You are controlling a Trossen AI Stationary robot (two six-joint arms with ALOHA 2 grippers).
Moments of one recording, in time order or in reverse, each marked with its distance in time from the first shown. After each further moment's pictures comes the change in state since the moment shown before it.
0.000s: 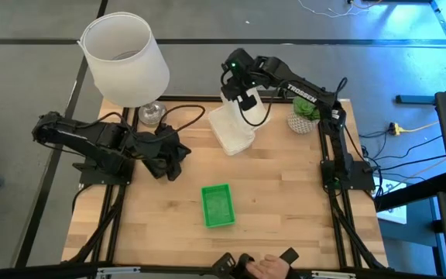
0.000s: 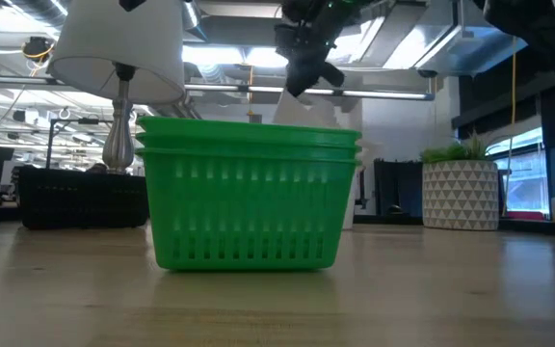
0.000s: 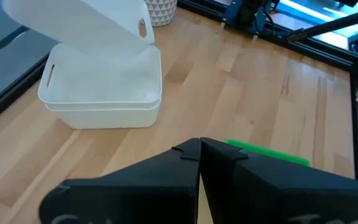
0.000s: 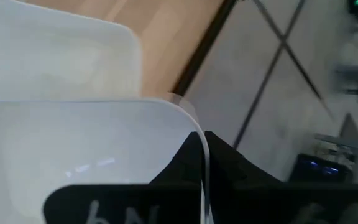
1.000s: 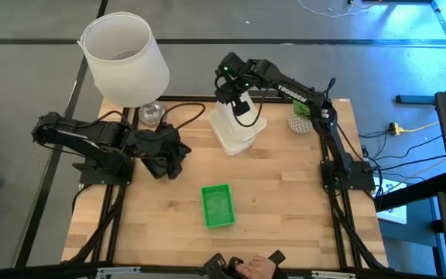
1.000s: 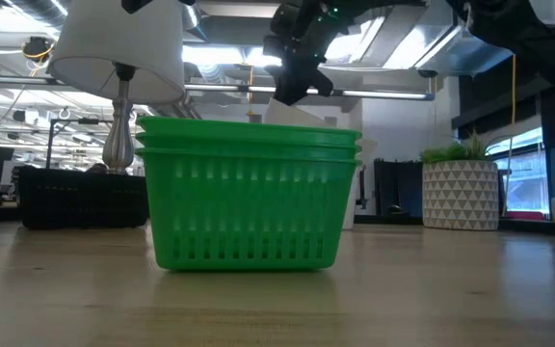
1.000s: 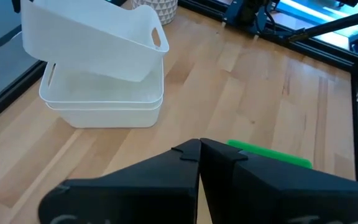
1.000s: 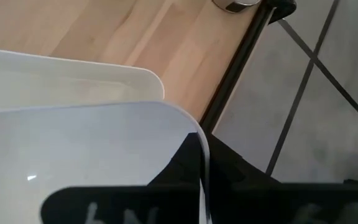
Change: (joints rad) left arm 0.025 0.000 0.000 0.000 0.028 0.015; right arm 0.004 0.105 0.073 -0.030 -0.146 0.083
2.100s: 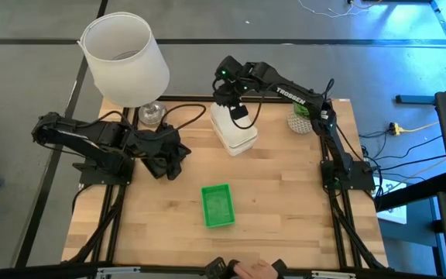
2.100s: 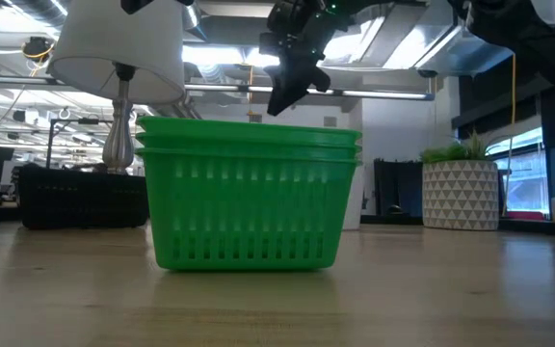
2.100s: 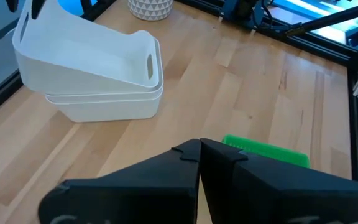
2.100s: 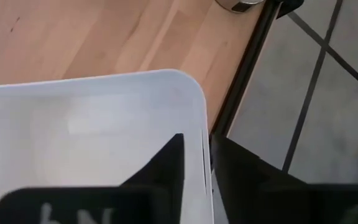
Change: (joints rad) left arm 0.000 0.000 0.000 -0.010 0.021 0.000; right arm 0.027 0.002 0.003 -0.023 0.007 0.110
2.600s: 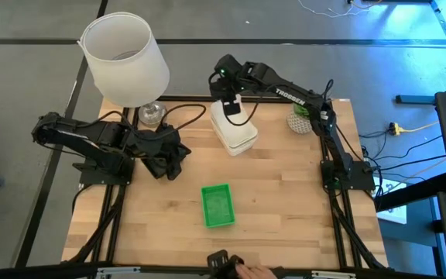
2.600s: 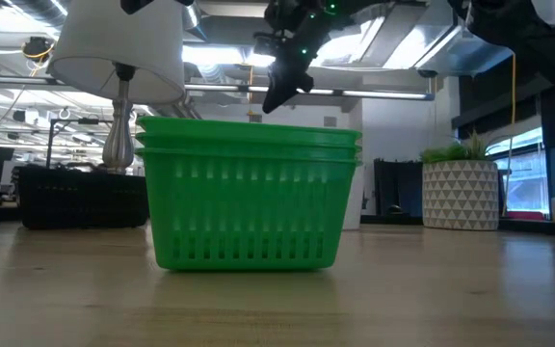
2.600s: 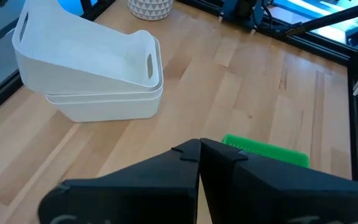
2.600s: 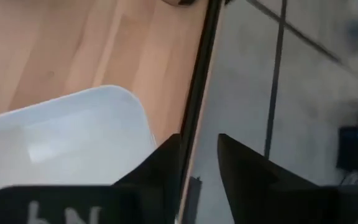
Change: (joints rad) left arm 0.000 0.000 0.000 -0.001 0.000 0.000; right arm 0.013 -0.002 -0.004 0.120 0.132 0.164
